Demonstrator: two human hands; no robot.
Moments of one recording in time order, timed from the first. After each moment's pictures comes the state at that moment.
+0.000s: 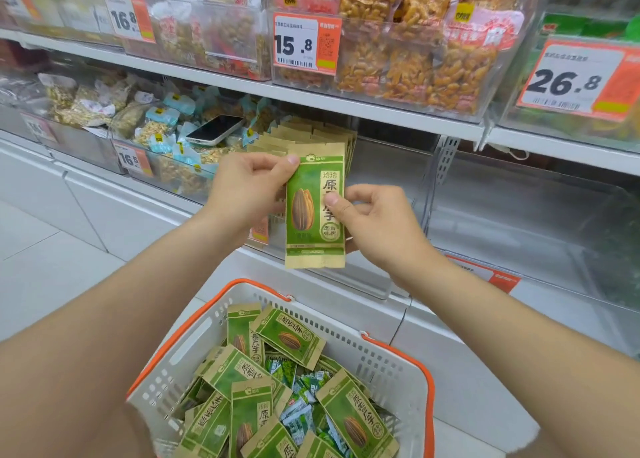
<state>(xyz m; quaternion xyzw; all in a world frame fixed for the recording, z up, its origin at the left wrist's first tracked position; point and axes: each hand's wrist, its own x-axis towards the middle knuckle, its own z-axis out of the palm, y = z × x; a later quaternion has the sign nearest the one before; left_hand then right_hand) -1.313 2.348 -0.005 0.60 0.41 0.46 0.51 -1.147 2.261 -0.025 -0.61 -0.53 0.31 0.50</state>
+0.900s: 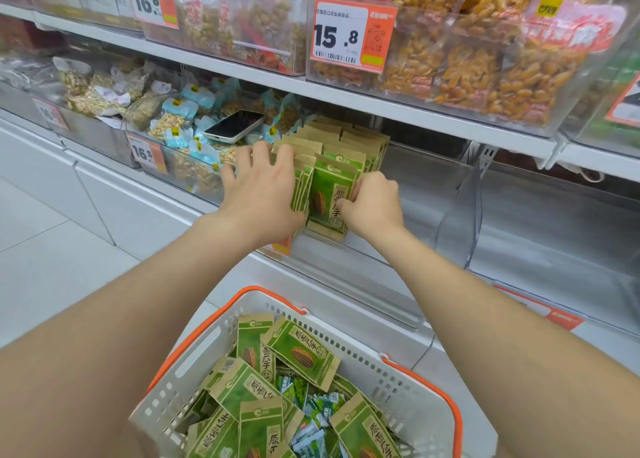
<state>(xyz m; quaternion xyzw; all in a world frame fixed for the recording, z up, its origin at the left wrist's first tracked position) -1.327 2.406 -0.027 0.83 0.53 0.18 -0.01 -1.145 2.394 -0.058 -0.78 -0.52 0.06 0.34</state>
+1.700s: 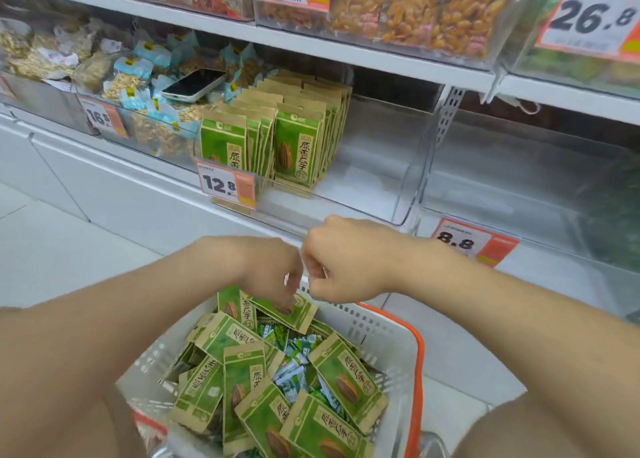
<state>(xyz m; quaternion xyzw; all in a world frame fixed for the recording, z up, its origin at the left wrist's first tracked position) -1.309 2.334 -0.095 0.92 0.29 -0.23 0.16 -1.166 2.242 -0.039 -0.57 -0.81 0.07 -0.08</state>
